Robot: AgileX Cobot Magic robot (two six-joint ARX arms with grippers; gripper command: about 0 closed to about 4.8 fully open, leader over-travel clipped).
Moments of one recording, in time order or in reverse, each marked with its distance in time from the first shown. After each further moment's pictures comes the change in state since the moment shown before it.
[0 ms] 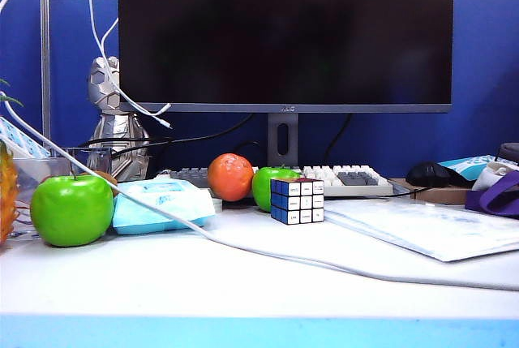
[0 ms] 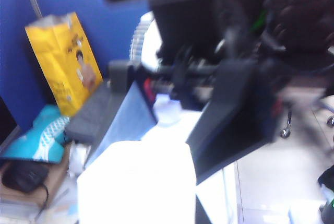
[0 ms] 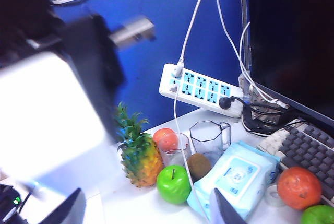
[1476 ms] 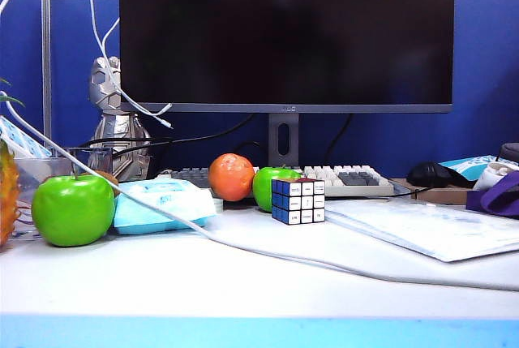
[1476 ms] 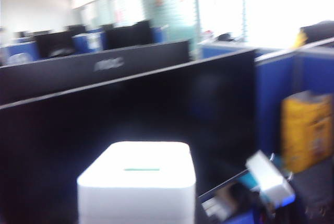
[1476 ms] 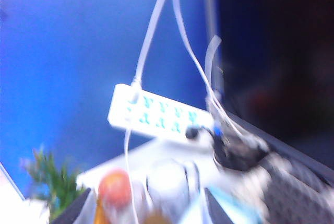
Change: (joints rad) left arm 0.021 -0.357 0.002 0.019 -0.849 -0.108; right arm 0.327 0.410 0.144 0.379 0.445 0.057
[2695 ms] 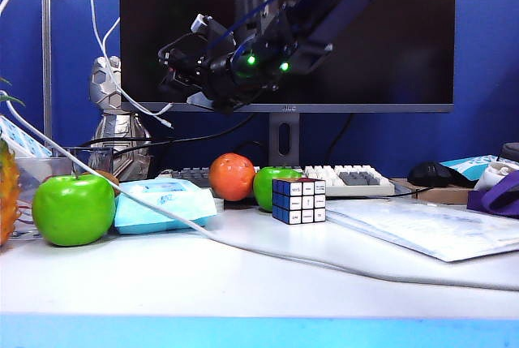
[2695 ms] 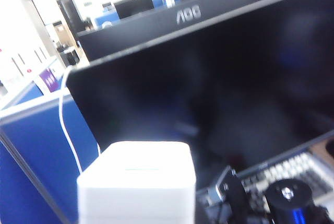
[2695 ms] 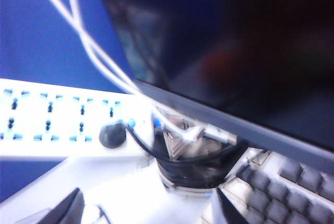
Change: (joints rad) left arm 0.000 0.000 0.000 -0.109 -0.301 0.160; right arm 0.108 0.884 0.681 0.169 0.291 0.132
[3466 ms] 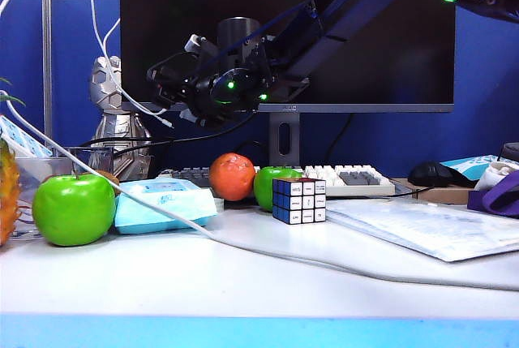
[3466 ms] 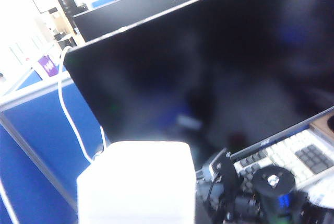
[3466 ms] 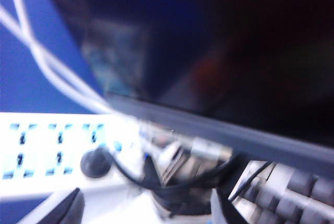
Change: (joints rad) left arm 0.000 -0.019 0.000 -0.085 -0.009 0.003; right arm 0.024 0.172 0.200 0.028 0.104 0.096
